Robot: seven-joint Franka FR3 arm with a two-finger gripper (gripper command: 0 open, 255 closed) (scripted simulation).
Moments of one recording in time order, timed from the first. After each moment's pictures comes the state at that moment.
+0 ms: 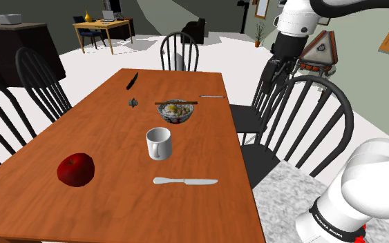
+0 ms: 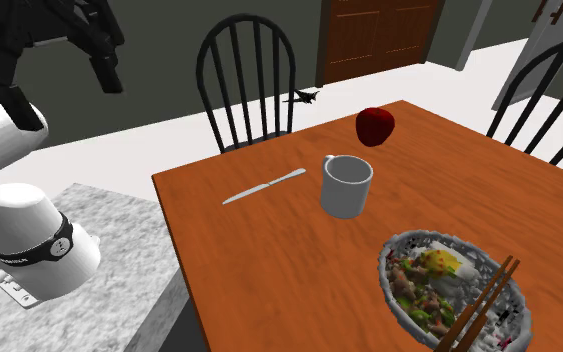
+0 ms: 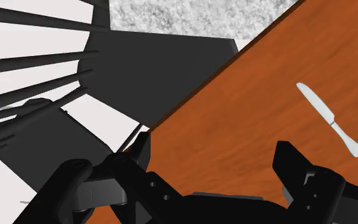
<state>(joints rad) 0.01 -0.82 0.01 -2.36 -0.03 1.61 -0.01</state>
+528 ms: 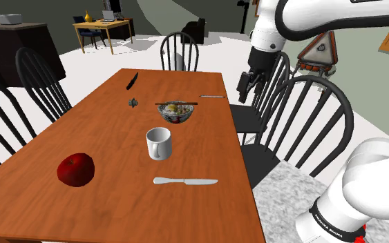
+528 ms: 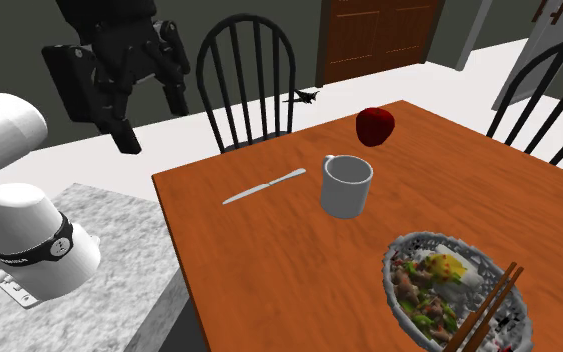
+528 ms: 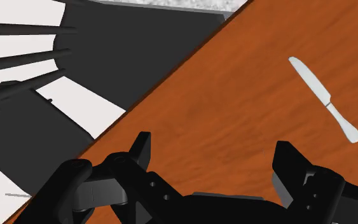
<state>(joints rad) 0.04 -0.69 0.06 -2.39 0.01 1.79 0.05</state>
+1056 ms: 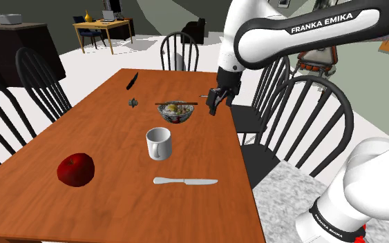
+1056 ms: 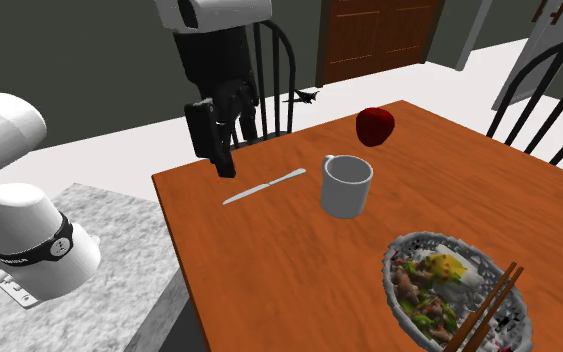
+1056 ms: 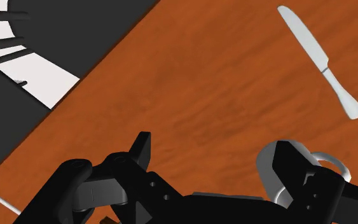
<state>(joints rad) 0.07 -0.45 0.14 -2.37 0.04 2.04 0.13</state>
